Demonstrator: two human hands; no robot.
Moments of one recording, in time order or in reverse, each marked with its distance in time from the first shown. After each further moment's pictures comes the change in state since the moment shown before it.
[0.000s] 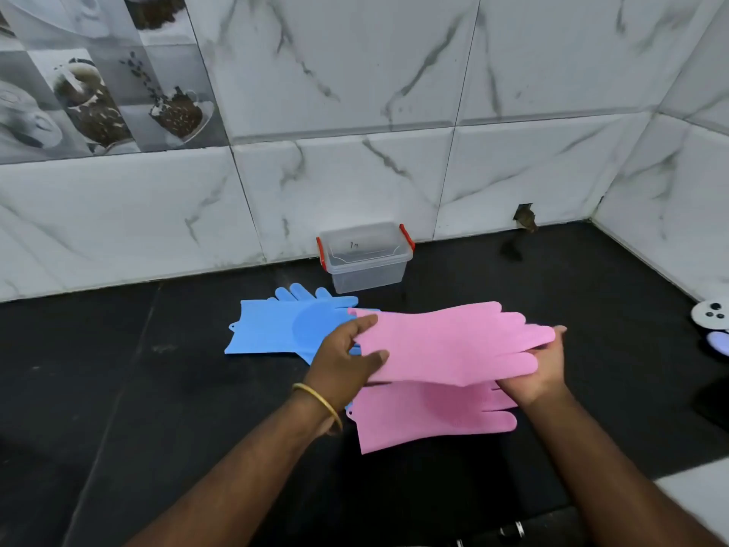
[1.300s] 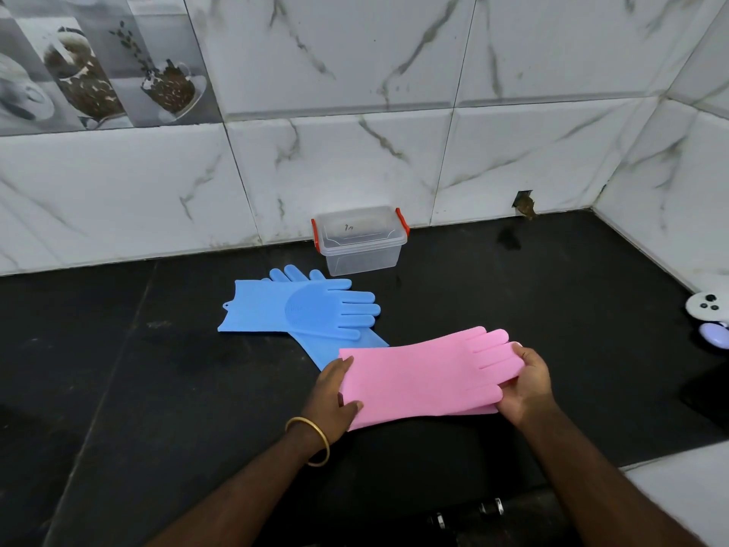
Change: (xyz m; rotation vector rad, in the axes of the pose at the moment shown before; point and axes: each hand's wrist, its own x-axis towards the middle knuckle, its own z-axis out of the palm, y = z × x) left_hand -0.008 -0.122 0.016 0.569 -0.052 -0.077; right_hand 0.009 0.018 -0.056 -0.223 0.139 -0.003
